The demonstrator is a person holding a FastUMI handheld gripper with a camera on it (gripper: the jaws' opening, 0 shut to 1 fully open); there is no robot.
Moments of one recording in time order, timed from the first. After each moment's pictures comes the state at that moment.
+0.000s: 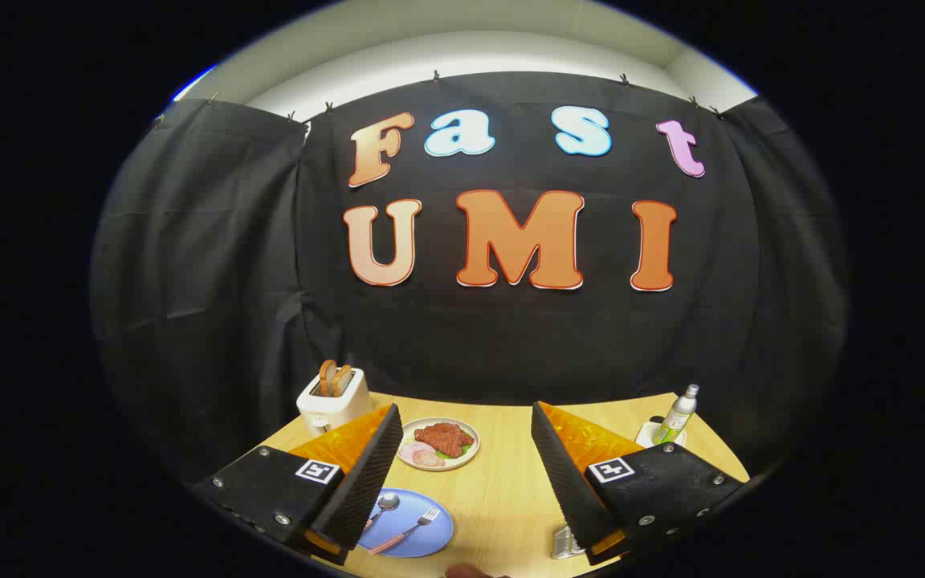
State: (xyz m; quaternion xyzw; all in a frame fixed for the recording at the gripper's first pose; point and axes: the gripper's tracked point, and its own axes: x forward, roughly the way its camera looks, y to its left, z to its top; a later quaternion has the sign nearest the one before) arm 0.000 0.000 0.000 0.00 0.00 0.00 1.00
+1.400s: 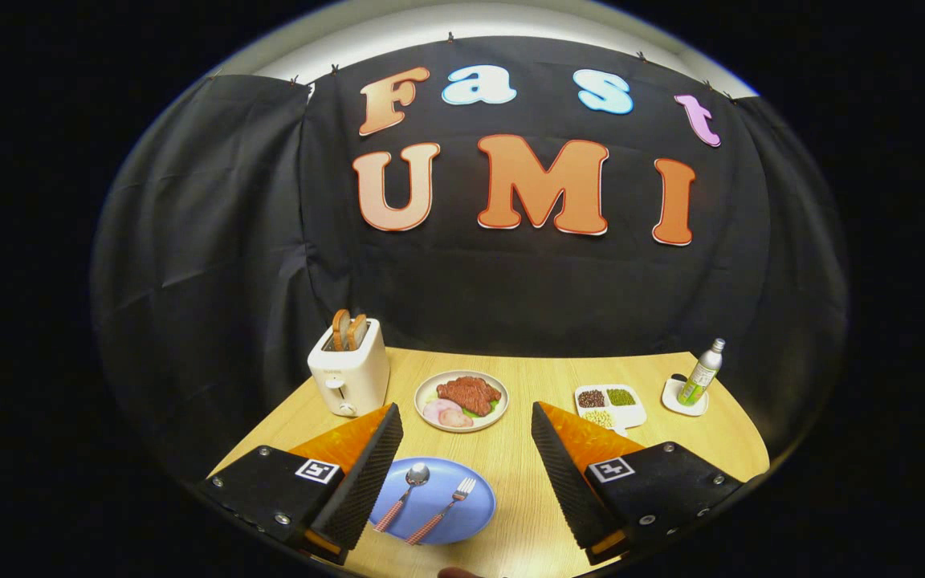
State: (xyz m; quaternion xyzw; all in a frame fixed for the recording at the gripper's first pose) arm 0.018 0.059 -0.076 -0.01 0.09 0.00 1.00
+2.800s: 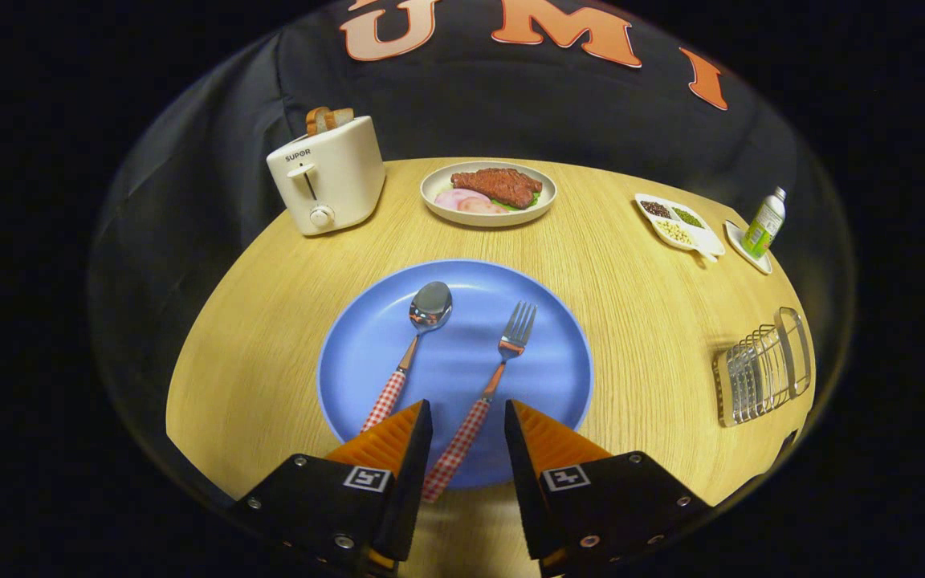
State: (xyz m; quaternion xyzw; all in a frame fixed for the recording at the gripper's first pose) arm 0.024 0.109 -0.328 0.01 0.36 -0.01 0.93
